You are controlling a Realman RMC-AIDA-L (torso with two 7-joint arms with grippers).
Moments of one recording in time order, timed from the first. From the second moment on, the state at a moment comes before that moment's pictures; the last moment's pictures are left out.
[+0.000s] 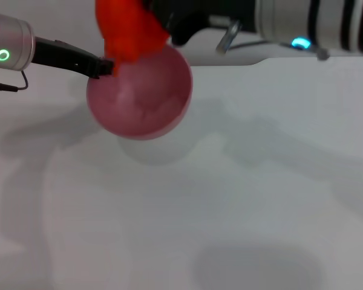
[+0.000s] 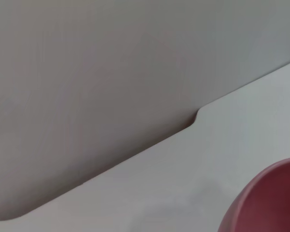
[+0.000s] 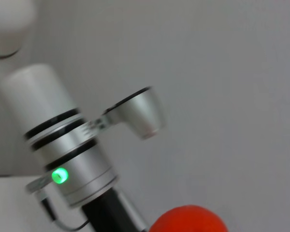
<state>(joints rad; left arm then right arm) -0.71 -2.02 0.97 1.08 2.35 1.30 -2.28 0.47 2.07 -1.72 -1.75 -2.27 -0.83 2.36</state>
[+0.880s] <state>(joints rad) -0.71 -2.02 0.98 1.08 2.35 1.30 -2.29 0.42 2.08 -1.70 -1.69 -2.29 -0.76 2.35</state>
